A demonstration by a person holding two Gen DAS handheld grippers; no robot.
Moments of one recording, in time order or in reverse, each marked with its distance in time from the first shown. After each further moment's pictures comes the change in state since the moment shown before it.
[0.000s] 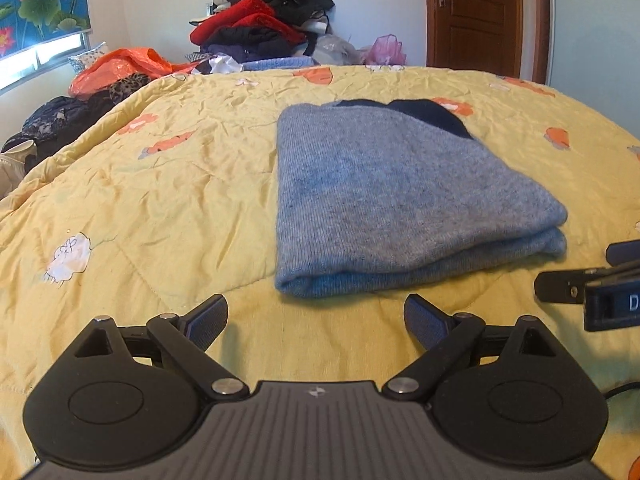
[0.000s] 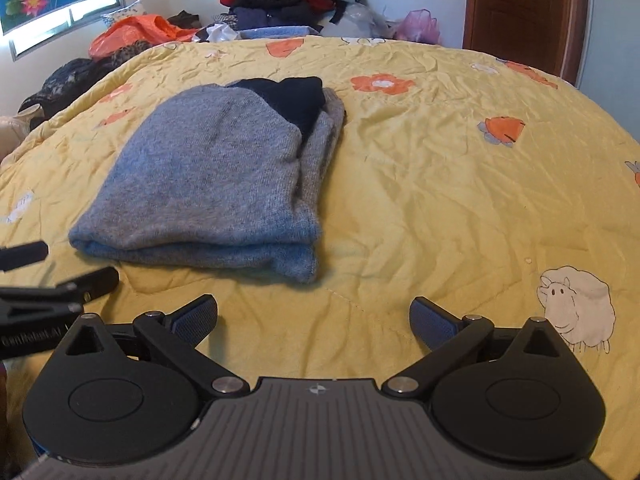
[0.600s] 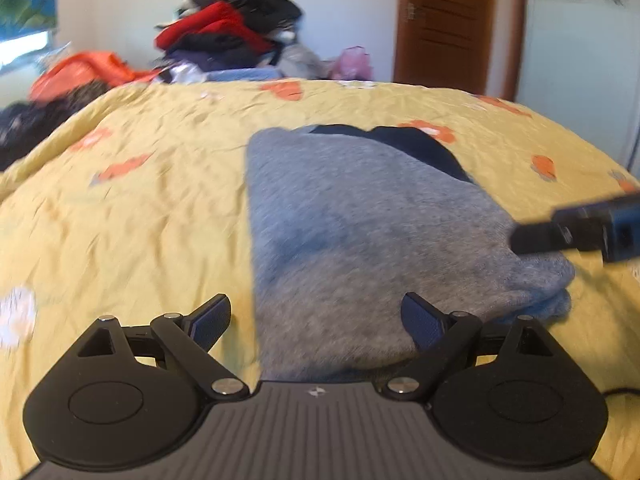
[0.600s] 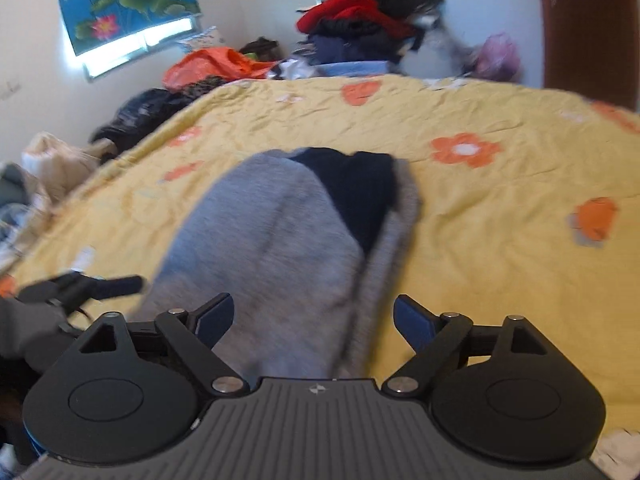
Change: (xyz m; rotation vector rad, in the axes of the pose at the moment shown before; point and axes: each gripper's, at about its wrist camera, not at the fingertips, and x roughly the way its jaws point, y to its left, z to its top) left arm 0.033 0.019 0.032 -0.032 -0.033 -0.139; right arm 0.012 -0.014 0.059 -0.061 -0.075 0.205
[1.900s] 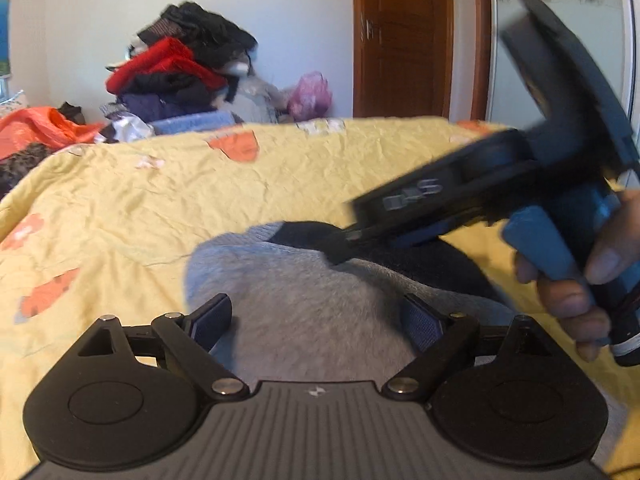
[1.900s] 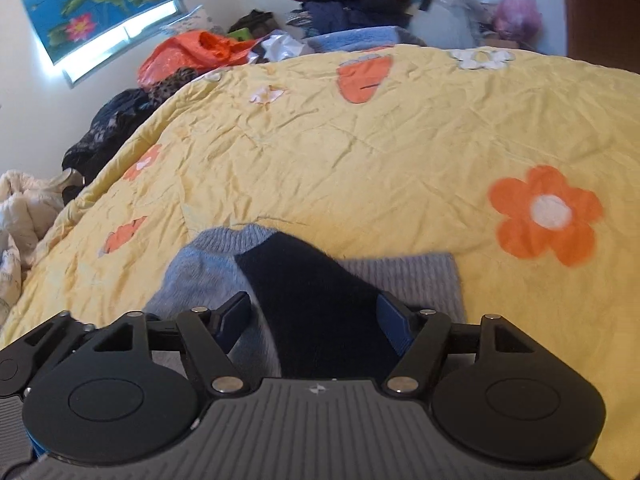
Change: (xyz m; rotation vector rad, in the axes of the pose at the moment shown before) left arm 0.069 -0.007 0.086 0.120 -0.106 -0.102; right arm 0.146 -0.028 0.127 0.101 0.081 0.167
